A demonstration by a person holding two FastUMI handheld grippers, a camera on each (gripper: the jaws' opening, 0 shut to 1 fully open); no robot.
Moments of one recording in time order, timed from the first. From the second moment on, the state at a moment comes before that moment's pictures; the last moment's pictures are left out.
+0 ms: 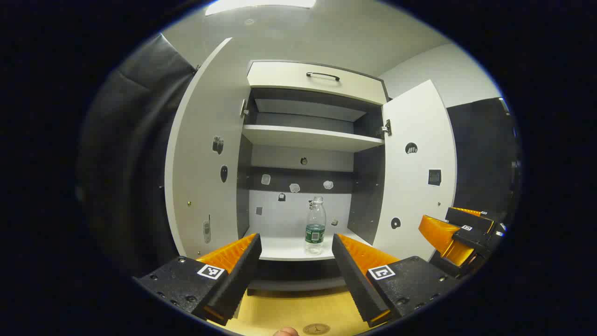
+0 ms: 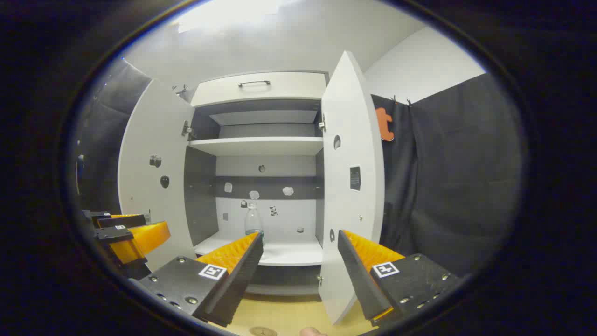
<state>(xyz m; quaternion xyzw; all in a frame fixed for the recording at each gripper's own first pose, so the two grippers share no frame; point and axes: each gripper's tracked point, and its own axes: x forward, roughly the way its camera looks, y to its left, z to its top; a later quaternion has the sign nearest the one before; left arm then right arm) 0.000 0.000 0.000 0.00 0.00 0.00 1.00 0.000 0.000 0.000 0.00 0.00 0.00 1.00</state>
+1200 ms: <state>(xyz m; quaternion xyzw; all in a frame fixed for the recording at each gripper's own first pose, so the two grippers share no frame) 0.070 -0.042 0.003 -0.01 0.00 -0.07 1.00 0.001 -0.023 0.003 -0.01 0.00 -0.01 1.00</state>
